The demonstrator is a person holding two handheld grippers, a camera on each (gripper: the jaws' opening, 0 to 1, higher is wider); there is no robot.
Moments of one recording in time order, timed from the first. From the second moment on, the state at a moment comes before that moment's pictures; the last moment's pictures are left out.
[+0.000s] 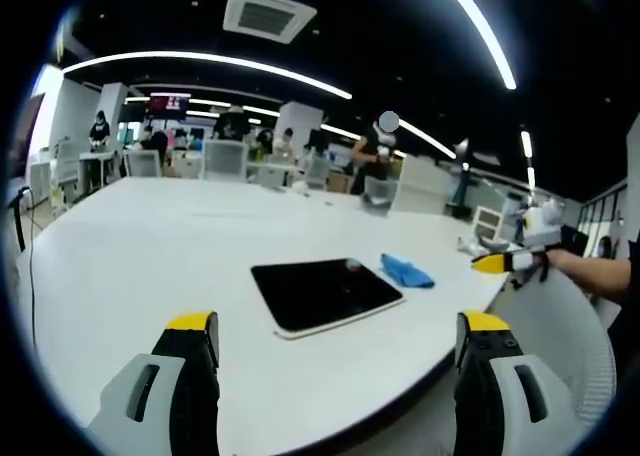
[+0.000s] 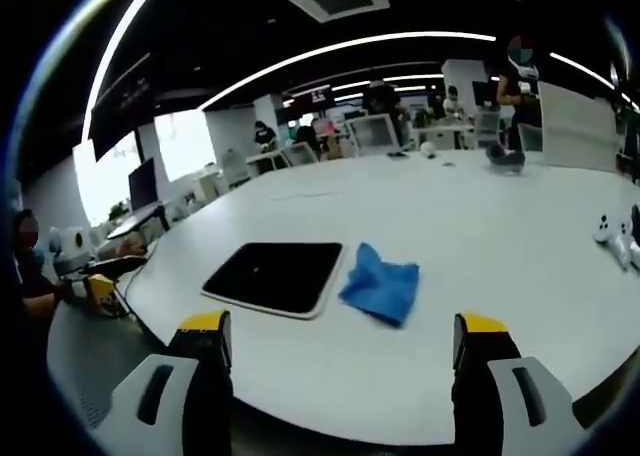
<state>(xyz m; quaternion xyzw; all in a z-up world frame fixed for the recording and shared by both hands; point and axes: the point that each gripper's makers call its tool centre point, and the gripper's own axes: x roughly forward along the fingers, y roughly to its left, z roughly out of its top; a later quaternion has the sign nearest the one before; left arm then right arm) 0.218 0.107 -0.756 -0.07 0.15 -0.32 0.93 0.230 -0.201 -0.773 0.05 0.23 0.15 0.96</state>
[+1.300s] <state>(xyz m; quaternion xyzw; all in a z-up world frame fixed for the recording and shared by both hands) 0.219 0.108 -0.755 -0.07 0.15 -0.31 0.93 0.281 -0.213 -0.752 -0.01 0.26 0.17 0.95</state>
